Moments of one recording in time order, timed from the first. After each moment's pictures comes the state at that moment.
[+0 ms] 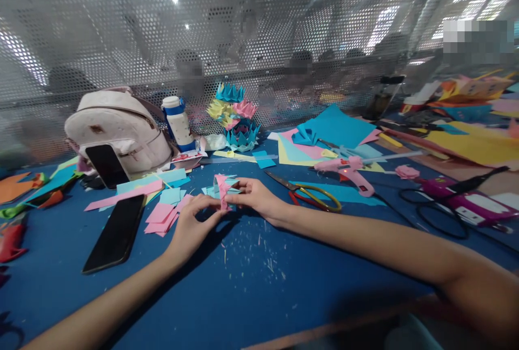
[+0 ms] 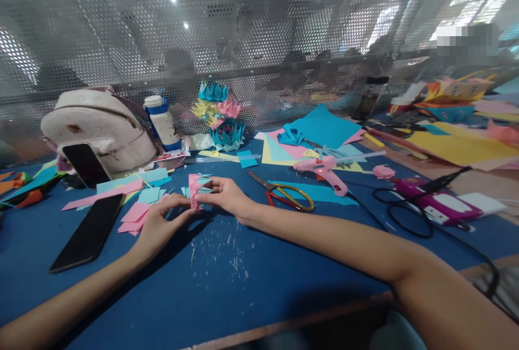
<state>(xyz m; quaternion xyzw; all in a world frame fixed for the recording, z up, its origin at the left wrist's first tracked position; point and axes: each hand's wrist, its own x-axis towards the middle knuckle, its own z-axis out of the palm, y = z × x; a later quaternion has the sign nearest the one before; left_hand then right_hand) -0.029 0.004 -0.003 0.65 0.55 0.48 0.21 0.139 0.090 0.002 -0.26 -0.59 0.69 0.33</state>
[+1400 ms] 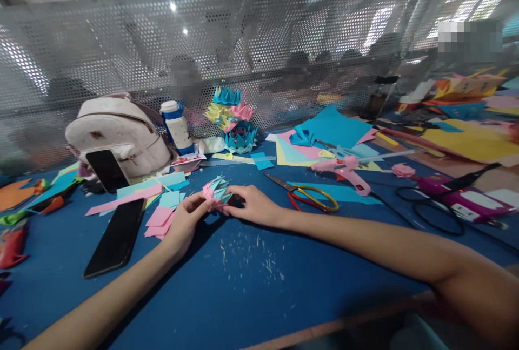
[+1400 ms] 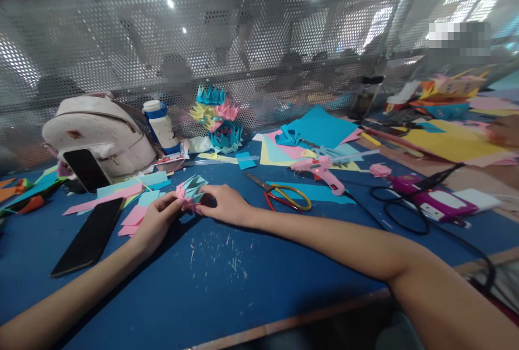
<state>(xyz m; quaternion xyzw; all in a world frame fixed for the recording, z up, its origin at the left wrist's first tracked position) -0.042 0.020 -0.014 0.47 0.46 0.58 0.47 0.149 0.092 0.002 -0.21 -0.88 0.32 0.28</state>
